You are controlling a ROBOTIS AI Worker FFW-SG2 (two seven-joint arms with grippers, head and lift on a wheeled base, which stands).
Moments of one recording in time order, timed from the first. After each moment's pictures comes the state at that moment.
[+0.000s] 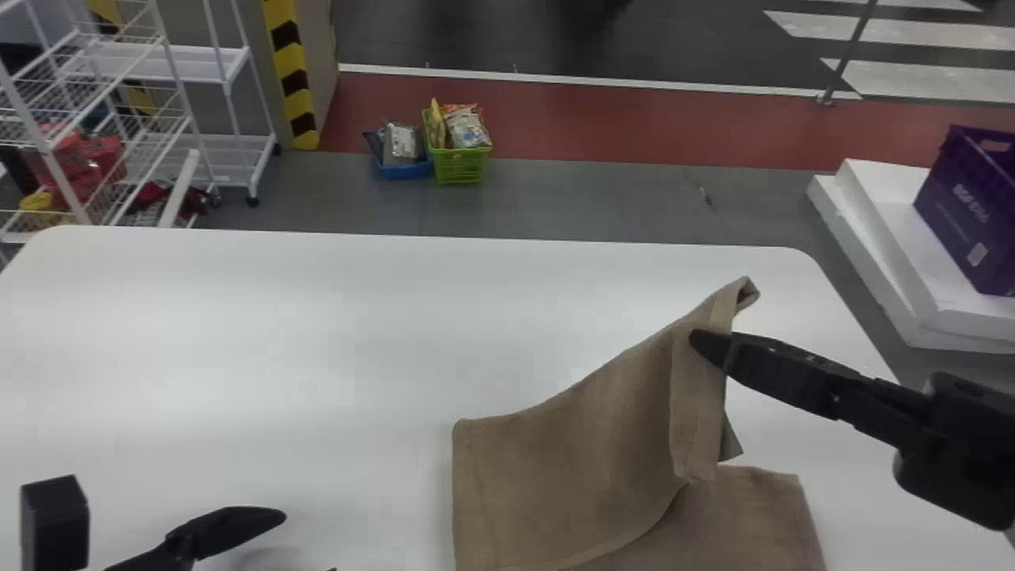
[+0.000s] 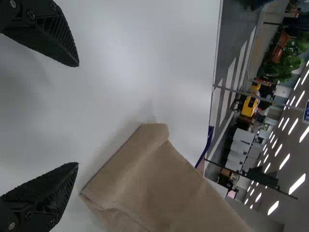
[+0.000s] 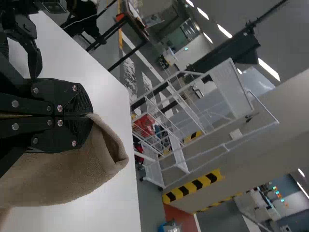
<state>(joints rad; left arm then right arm) 0.46 0.02 0.28 -2.02 -0.09 0.48 -1.15 0.16 0.00 -0.51 -2.73 -0.45 1.57 0.88</state>
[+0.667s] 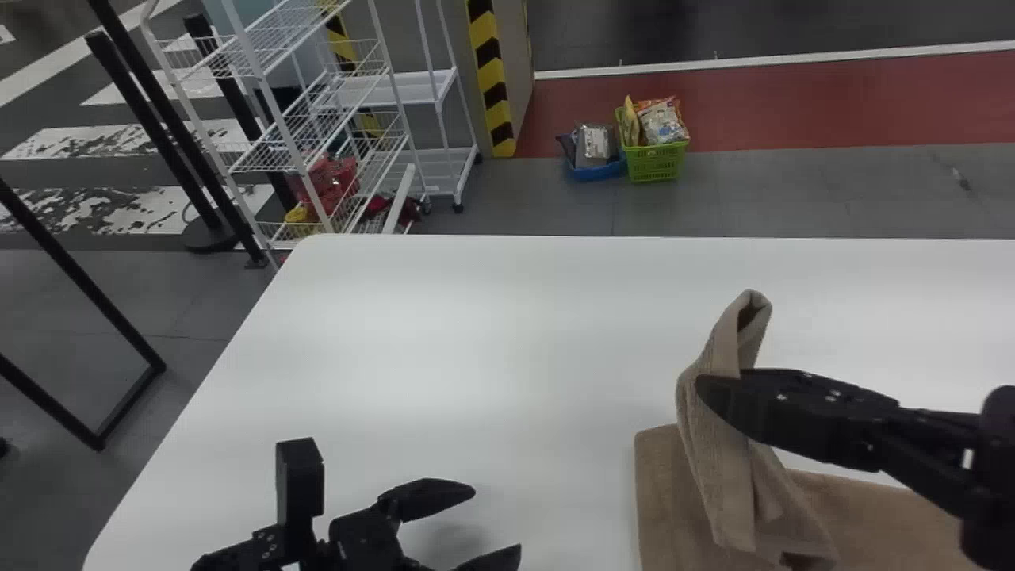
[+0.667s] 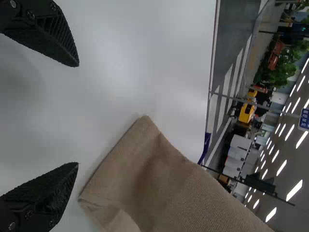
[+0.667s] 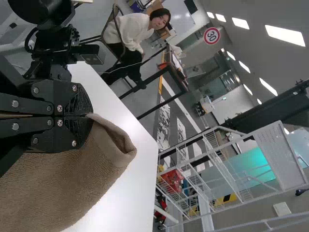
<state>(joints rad) 0.45 0.02 0.31 -2.02 -0.08 0.48 -1.16 0.14 0.00 -0.09 -2.74 -0.31 1.57 0.84</state>
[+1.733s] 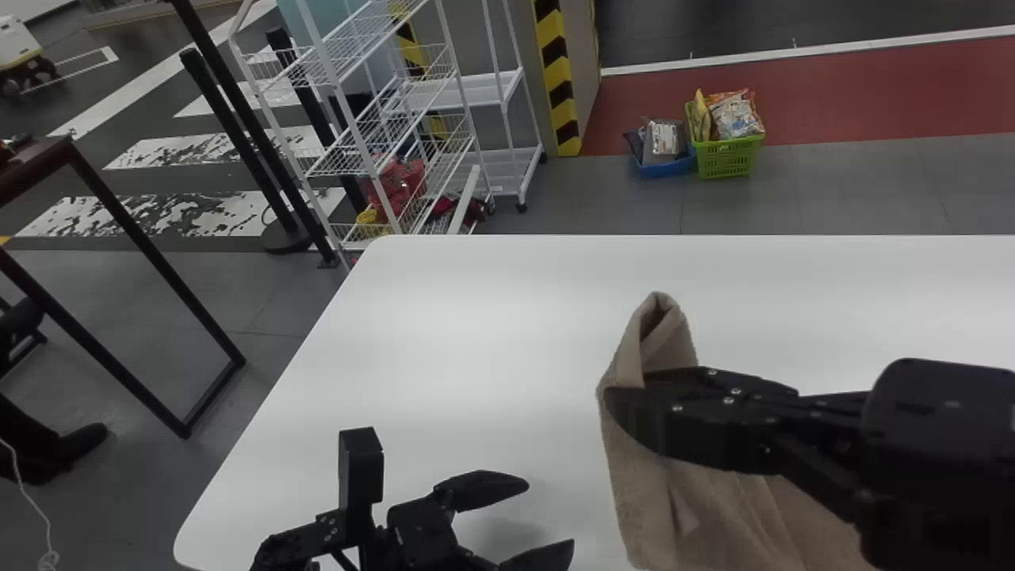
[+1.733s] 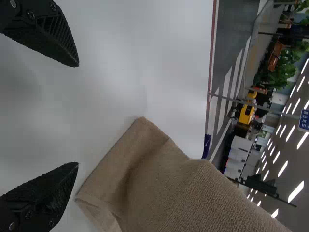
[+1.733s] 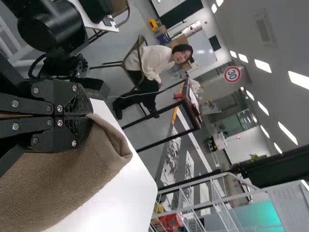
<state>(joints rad) 0.45 0.03 0.33 -2.02 -0.08 0.48 -1.17 0.03 0.00 0.19 -2.70 -0.29 1.57 0.76</state>
